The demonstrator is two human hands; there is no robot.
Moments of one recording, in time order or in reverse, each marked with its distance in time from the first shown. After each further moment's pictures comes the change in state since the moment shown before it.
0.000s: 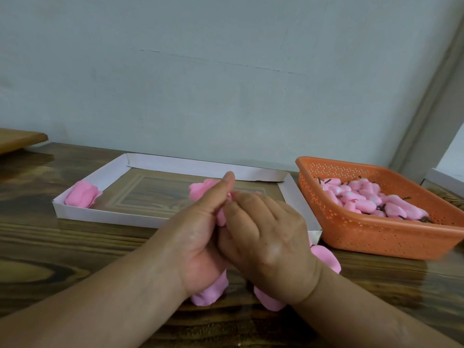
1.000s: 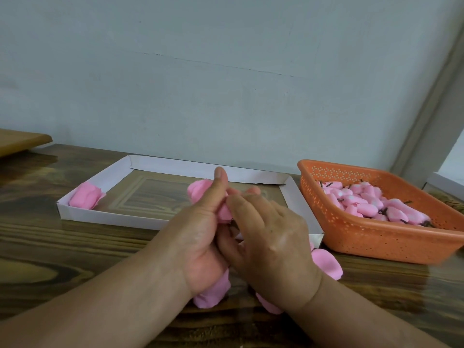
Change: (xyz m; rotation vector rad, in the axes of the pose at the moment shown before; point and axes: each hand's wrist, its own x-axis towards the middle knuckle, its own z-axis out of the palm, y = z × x) left_hand -0.006 0.001 0.010 -0.003 -0.019 0.136; right_hand 0.009 -0.011 -0.005 0.025 -0.006 0.212
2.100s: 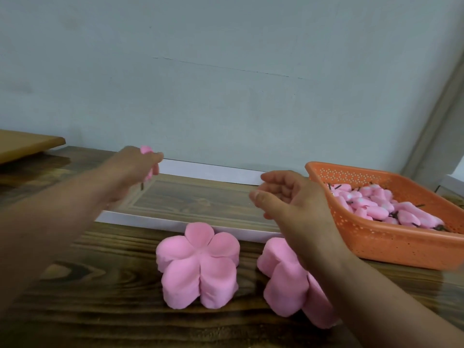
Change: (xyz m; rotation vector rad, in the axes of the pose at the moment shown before) left_hand 0.071 0.129 -0.091 1.388 0.537 0.271; right_hand 0.017 0.035 -0.004 0.813 -0.325 0.964
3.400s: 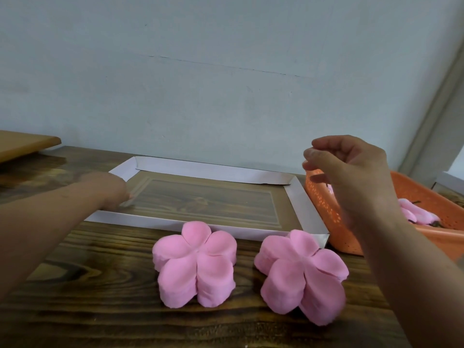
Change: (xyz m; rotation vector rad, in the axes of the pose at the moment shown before) left_hand 0.047 -0.063 -0.011 1.361 -0.224 -0.032; right_hand 0.031 -0.012 -0.056 -0.018 0.279 -0.148
